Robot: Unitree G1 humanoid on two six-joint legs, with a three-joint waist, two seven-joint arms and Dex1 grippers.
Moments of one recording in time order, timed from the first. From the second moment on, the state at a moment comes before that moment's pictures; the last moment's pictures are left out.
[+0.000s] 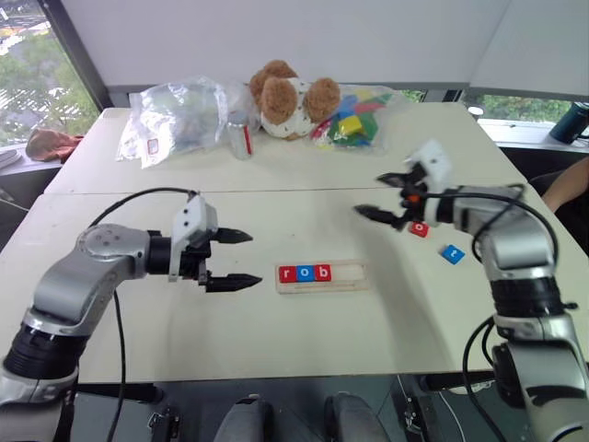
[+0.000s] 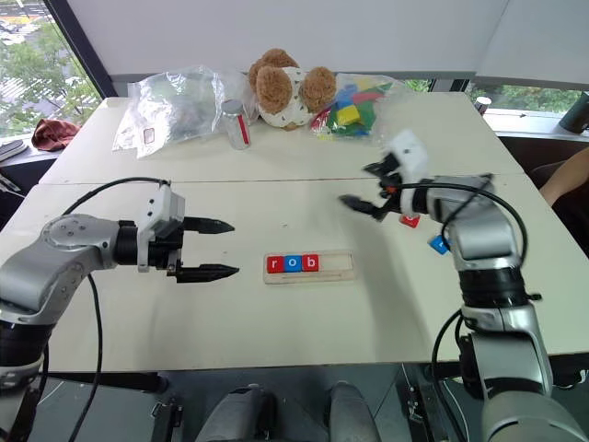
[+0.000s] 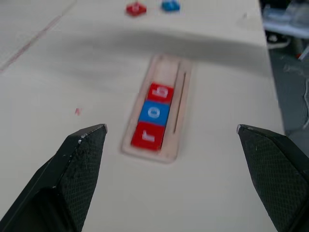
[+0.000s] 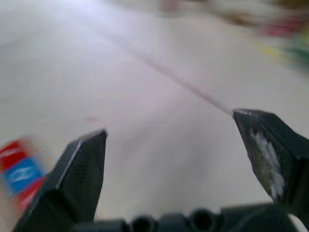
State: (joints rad) left arm -0.46 0.81 -0.02 -0.28 -0.55 0.65 -1.13; right arm -0.66 -0.59 -0.11 0.01 0.10 0.70 0.85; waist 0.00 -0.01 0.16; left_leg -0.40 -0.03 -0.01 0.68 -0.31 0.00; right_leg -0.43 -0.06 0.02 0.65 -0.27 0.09
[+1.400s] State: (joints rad) left arm -0.52 0.71 -0.12 -0.19 -0.46 0.56 -1.12; right arm -0.58 -0.27 -0.23 0.12 0.03 0.83 0.05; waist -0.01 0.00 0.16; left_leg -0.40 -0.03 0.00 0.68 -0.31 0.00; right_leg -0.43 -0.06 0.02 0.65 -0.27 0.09
